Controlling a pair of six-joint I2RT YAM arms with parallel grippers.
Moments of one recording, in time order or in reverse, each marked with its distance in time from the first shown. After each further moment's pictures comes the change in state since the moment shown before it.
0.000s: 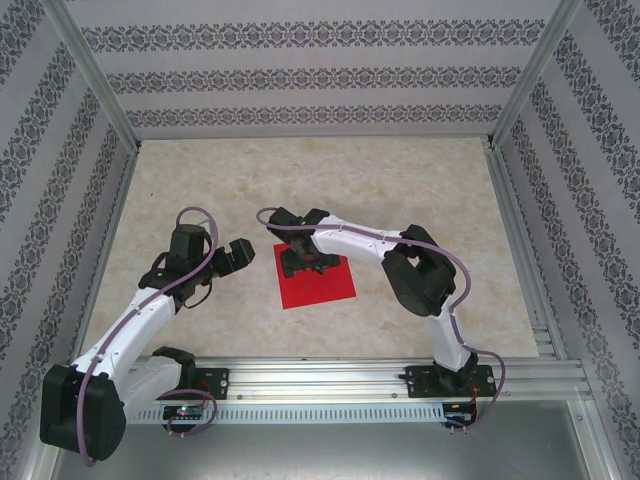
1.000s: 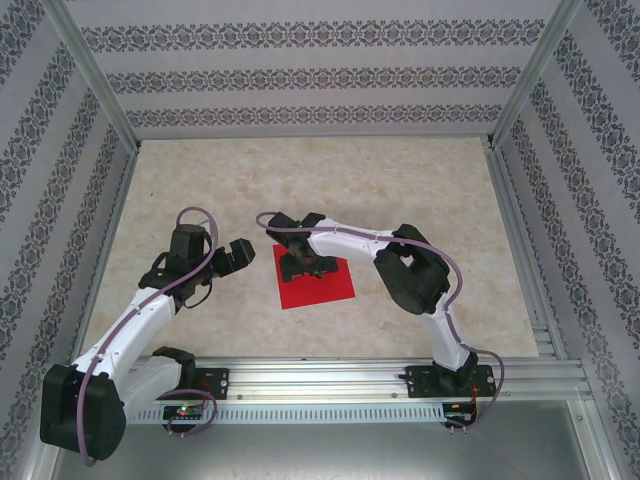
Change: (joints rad) left arm 0.000 0.001 0.000 0.000 0.002 0.000; right arm 0.005 0.040 0.001 0.011 -0.042 0.026
